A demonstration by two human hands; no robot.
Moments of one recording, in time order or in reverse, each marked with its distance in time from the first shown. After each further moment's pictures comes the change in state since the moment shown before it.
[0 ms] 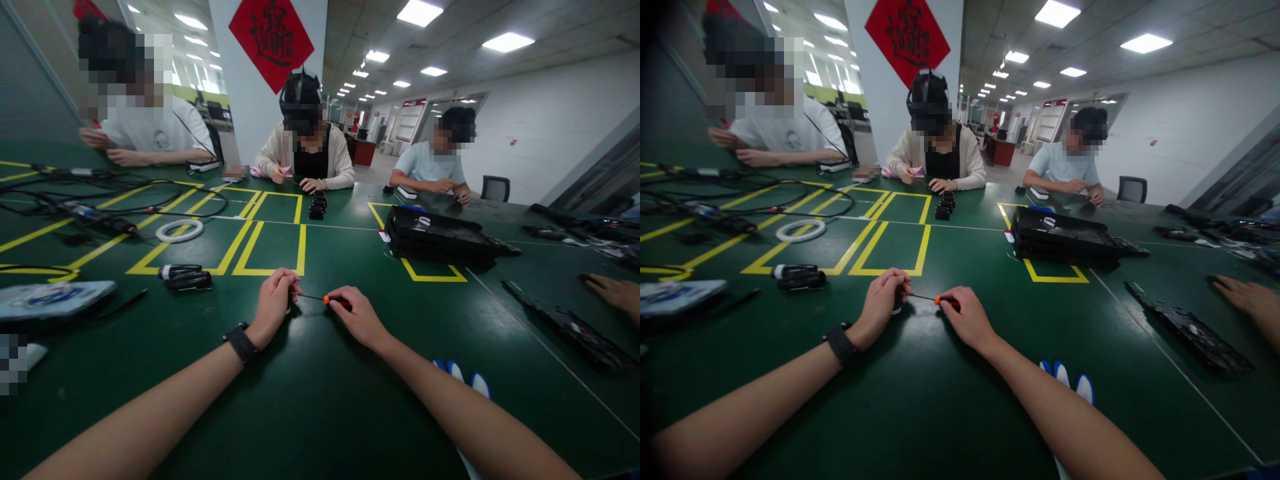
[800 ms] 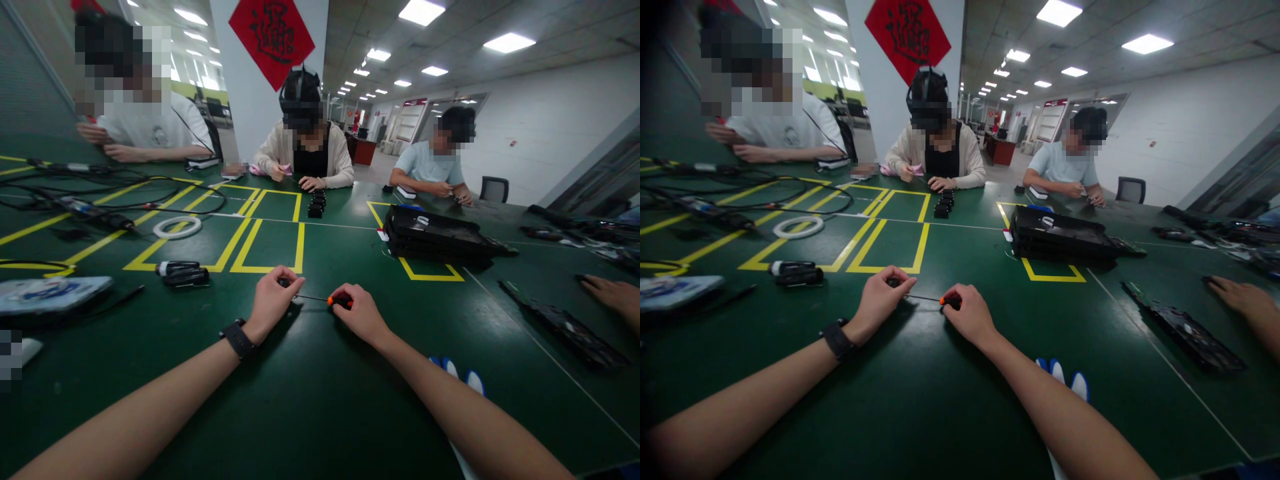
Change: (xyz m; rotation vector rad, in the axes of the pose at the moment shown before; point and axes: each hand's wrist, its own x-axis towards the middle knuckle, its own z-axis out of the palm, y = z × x) left_hand 0.000 0.002 -0.001 0.379 0.087 0.150; right_hand -0.003 0.001 -0.007 -0.122 0.011 0.073
